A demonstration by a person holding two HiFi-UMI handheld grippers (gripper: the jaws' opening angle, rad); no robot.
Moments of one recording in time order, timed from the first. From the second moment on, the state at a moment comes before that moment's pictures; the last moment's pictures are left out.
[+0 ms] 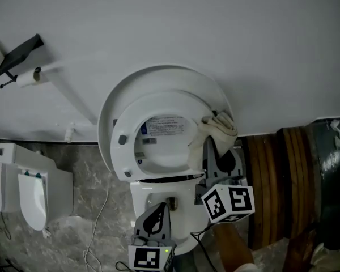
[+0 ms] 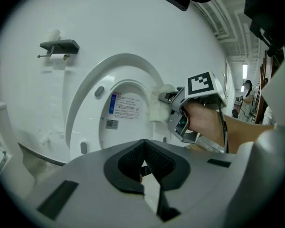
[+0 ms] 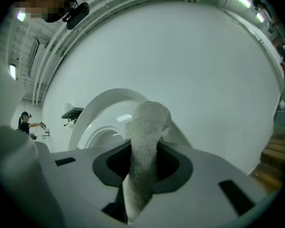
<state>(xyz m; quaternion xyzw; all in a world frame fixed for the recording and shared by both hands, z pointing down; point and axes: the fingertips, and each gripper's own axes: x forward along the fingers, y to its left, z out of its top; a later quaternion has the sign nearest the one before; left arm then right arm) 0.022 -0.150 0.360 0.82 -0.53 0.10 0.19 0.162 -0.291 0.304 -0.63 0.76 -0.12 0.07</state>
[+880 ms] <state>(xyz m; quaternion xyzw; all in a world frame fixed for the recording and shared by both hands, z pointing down) -0.017 -0.085 0.483 0.79 -0.55 0.13 0.22 0.174 -0.200 0.524 -0.66 0.74 -0.12 -0.06</state>
